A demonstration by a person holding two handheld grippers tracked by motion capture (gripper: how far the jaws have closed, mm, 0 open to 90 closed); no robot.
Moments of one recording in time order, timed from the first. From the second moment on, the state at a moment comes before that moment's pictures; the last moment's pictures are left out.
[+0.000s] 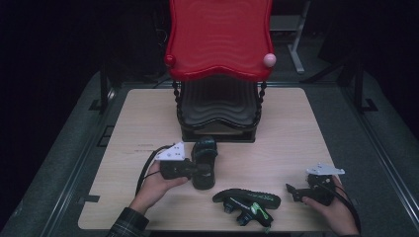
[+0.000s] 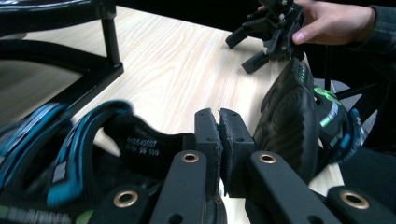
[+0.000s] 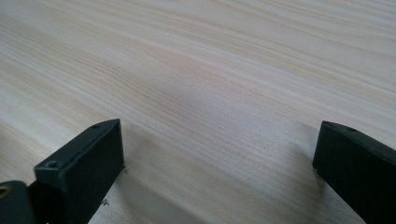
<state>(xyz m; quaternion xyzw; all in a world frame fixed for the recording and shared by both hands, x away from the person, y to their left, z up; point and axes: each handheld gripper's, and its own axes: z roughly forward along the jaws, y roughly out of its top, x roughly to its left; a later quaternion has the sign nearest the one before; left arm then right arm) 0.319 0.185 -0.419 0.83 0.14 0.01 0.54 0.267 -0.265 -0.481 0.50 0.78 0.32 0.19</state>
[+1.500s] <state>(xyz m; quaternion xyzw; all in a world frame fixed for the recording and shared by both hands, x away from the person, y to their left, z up) 0.349 0.187 -0.445 0.84 0.18 -0.01 0.51 0.268 -0.264 -0.481 0.50 0.78 0.32 0.19</state>
